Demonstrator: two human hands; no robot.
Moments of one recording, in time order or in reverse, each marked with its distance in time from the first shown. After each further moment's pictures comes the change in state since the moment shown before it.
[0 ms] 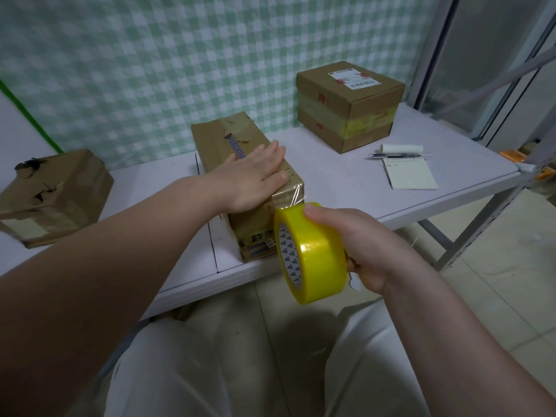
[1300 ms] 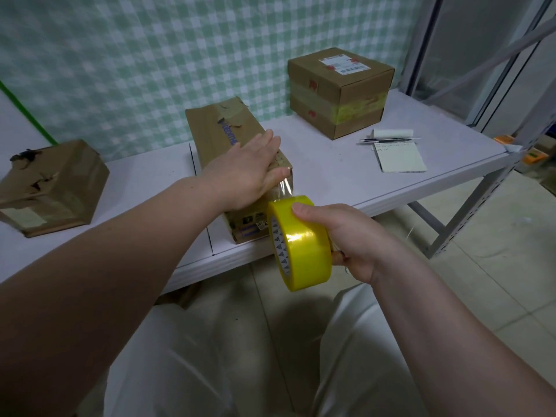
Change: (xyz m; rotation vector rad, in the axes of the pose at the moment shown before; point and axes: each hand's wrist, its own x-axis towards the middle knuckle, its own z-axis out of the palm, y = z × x) left_hand -0.012 0.018 0.014 0.050 0.164 0.030; right_hand -0.008 0.020 0.002 0.037 -0.040 0.027
